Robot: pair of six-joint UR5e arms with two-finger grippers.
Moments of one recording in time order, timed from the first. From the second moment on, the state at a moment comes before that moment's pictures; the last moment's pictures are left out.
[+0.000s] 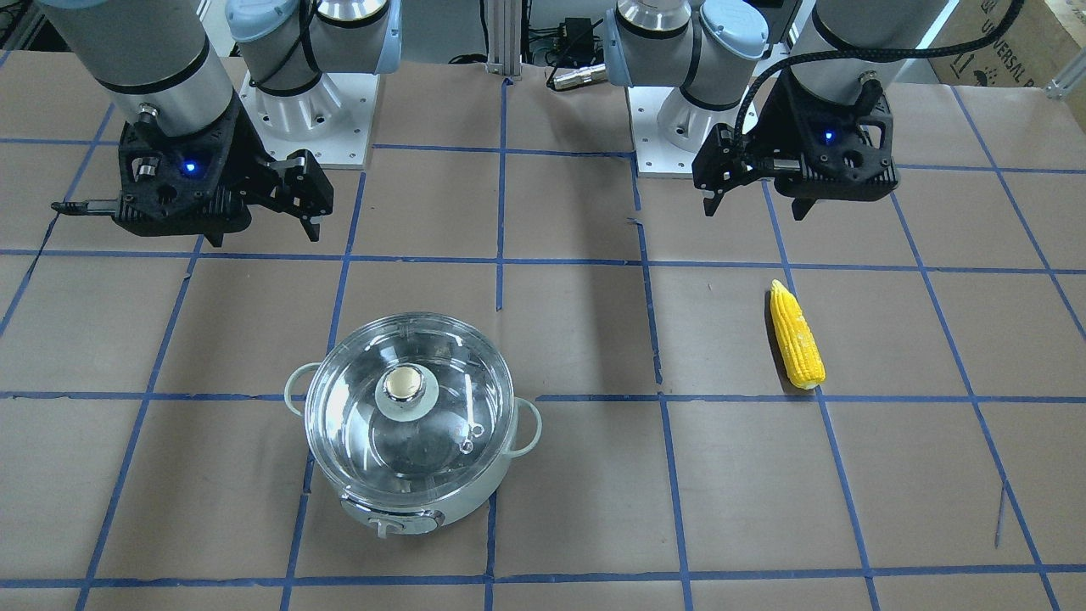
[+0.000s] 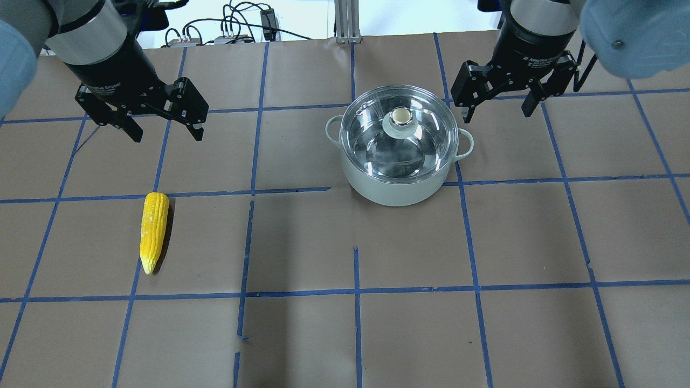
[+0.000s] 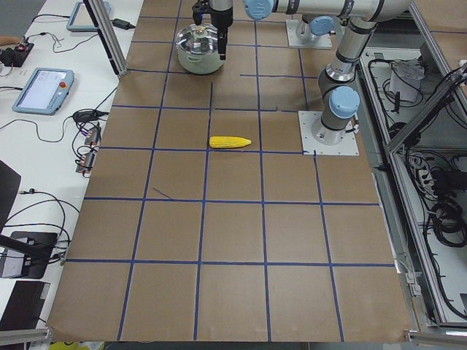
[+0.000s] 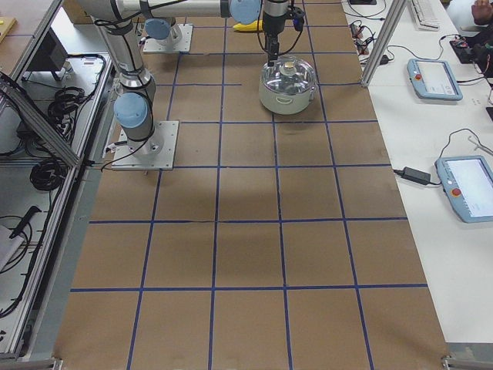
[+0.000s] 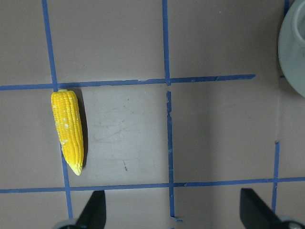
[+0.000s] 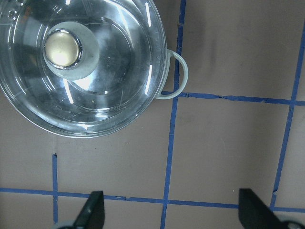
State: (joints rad) left arm -1.54 -1.57 -1.54 -1.64 1.57 0.07; right arm 1.60 -1.50 1.50 -1.55 -1.56 -0.05
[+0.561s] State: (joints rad) left arm -1.54 -1.57 -1.54 -1.64 1.57 0.06; right arm 1.63 -1.46 1.45 -1.56 -1.55 0.00
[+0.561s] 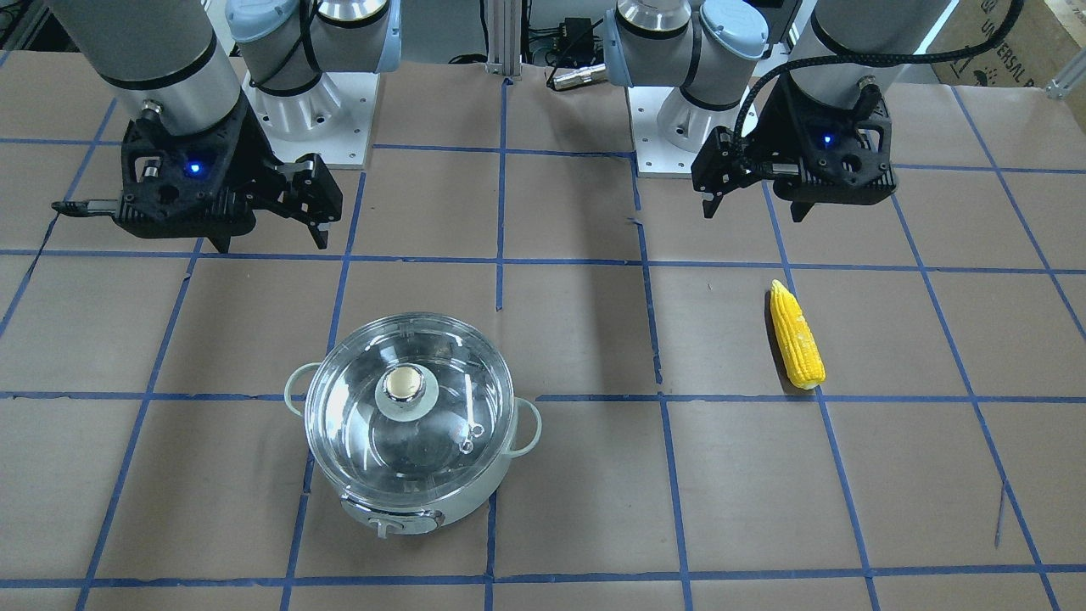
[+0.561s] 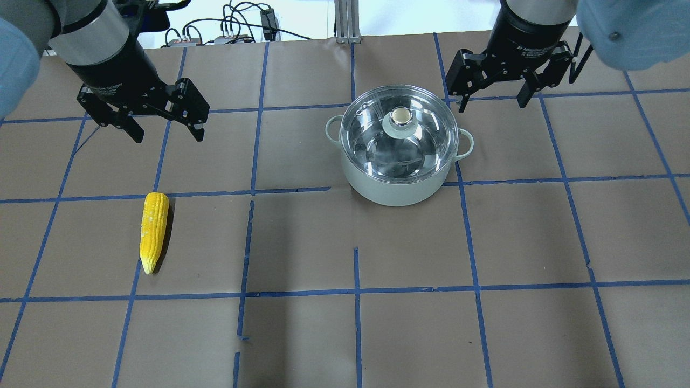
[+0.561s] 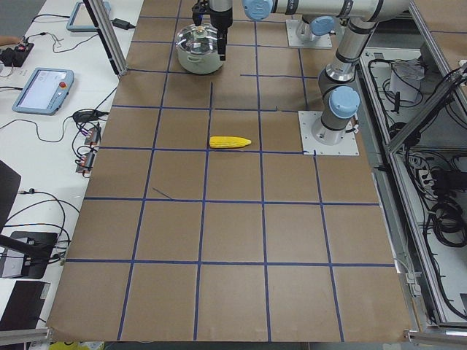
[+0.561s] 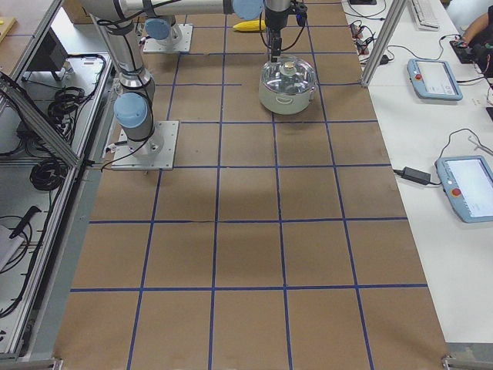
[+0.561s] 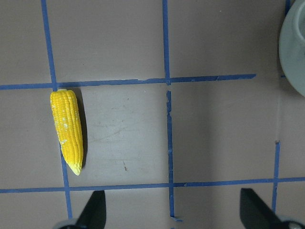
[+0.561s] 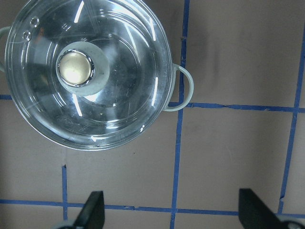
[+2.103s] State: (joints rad) left arm -1.48 -1.56 -1.63 -1.62 1.57 0.12; right arm 1.77 -1.15 1.37 -1.79 -1.54 0.07
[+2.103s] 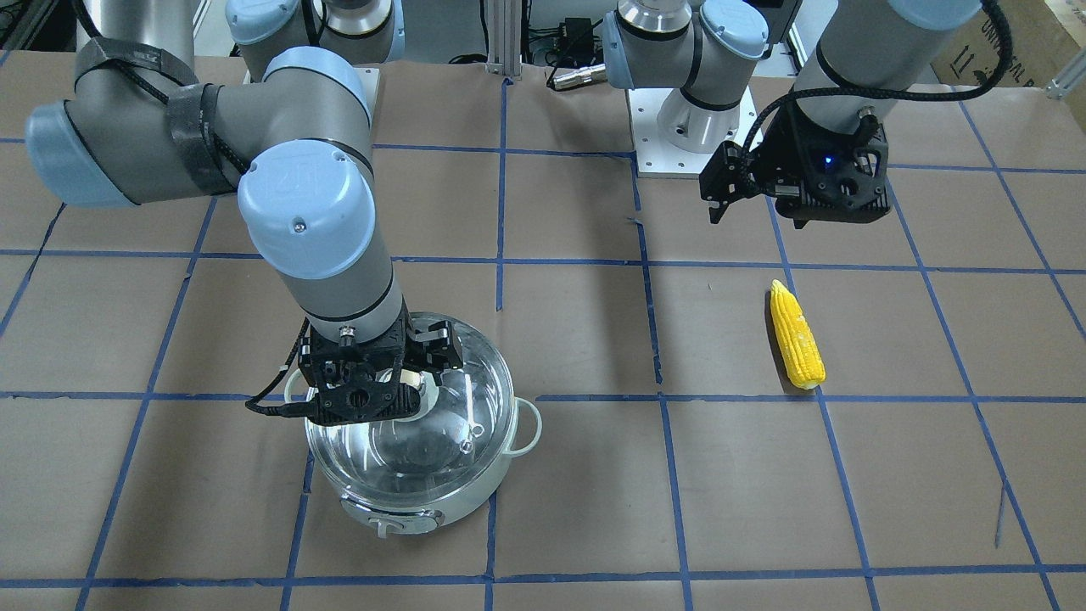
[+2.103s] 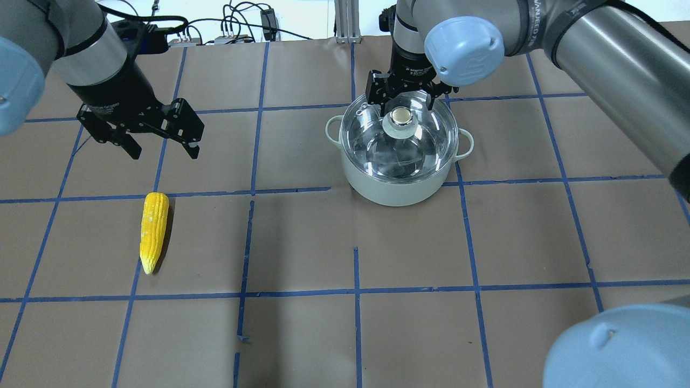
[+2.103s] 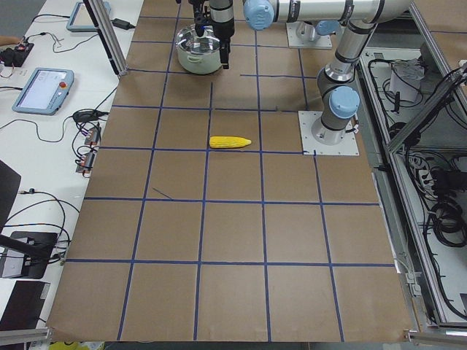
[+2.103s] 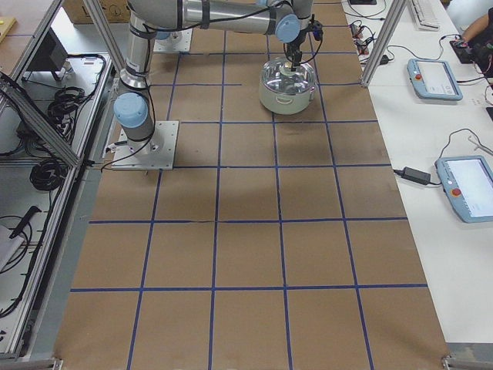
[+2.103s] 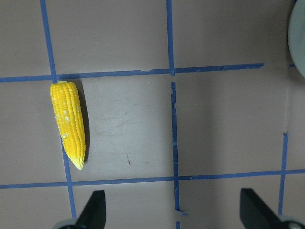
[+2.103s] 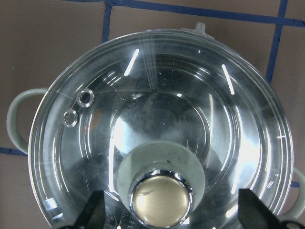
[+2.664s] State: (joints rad) left arm -1.36 -1.61 -1.80 -1.43 1.57 0.24; right arm 1.77 -1.13 1.37 -1.79 -1.54 0.08
